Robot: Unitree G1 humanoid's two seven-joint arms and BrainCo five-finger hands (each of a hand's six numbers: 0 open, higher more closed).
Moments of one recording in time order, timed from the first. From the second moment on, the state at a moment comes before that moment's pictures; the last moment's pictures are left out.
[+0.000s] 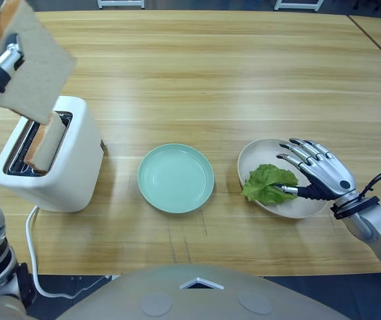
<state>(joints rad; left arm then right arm) -0.17 0.58 0.35 -0.81 0.56 0.28 -0.39 0.20 -0.92 -0.13 0.37 -1.07 -0.71 -0.45</state>
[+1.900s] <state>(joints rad) 0.01 0.75 0.31 -0.74 0.92 0.05 -0.48 -0.04 -0.71 0.28 0.13 -0.85 -0.76 -0.15</state>
